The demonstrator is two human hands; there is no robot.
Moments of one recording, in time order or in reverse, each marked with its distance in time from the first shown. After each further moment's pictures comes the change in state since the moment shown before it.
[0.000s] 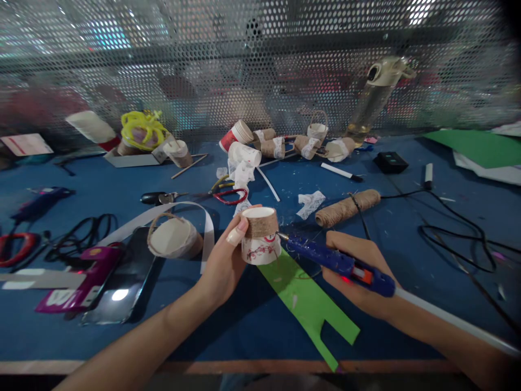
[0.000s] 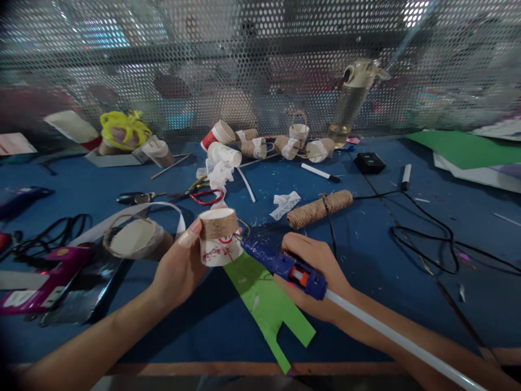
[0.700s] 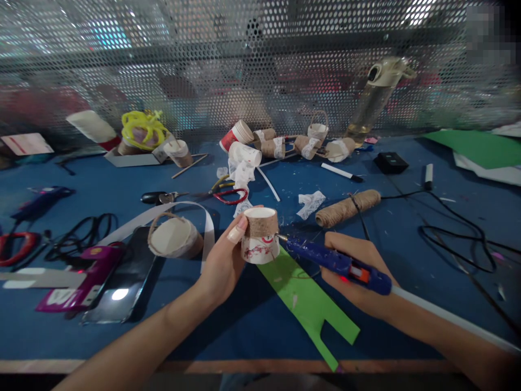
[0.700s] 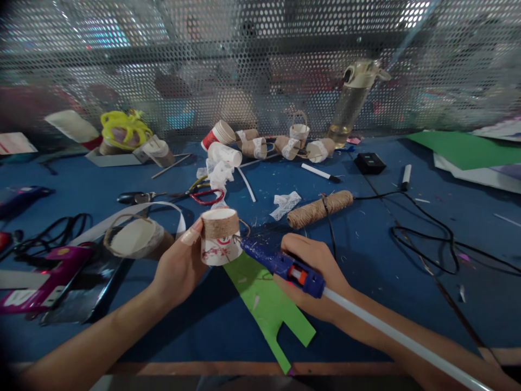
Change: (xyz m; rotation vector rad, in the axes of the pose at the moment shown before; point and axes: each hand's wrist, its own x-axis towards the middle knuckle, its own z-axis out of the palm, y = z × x) left_hand 0.000 0.003 0.002 -0.049 0.002 0.007; right_hand 0.000 0.000 0.003 0.000 -0.020 0.023
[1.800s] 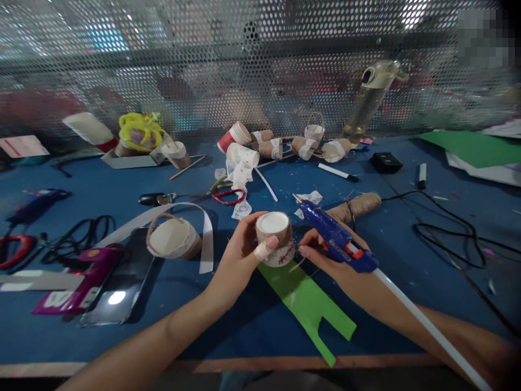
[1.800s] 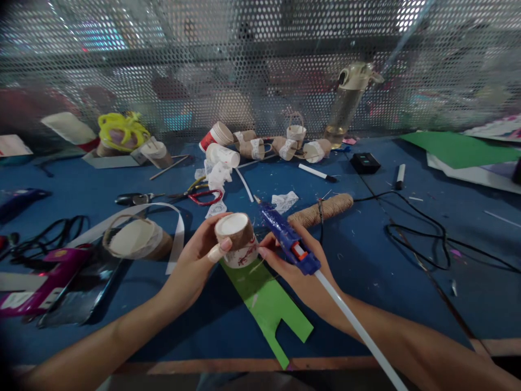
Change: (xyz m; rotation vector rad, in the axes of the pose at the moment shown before) left_hand -0.005 -0.012 0.009 0.361 -0.097 0.144; right_hand 0.011 -0.017 0.022 0.373 0.287 0.272
